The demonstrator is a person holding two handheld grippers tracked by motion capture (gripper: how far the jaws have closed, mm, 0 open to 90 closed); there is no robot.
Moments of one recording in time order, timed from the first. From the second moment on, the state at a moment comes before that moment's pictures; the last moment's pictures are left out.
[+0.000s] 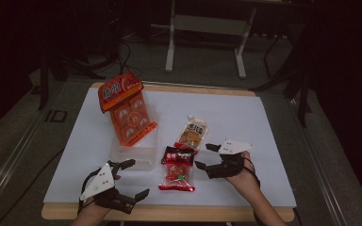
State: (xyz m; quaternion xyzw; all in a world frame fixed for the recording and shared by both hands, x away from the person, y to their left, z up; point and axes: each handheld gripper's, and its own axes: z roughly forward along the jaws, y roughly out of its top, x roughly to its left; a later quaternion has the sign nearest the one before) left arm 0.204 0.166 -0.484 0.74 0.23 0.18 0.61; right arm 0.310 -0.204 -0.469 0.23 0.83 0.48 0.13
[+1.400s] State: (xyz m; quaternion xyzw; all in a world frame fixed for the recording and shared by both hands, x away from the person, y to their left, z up) left arm 0.207 0.165 -0.490 0.75 0.23 0.16 0.60; right arm 0.356 -0.163 -0.532 0.24 0.88 0.39 0.08
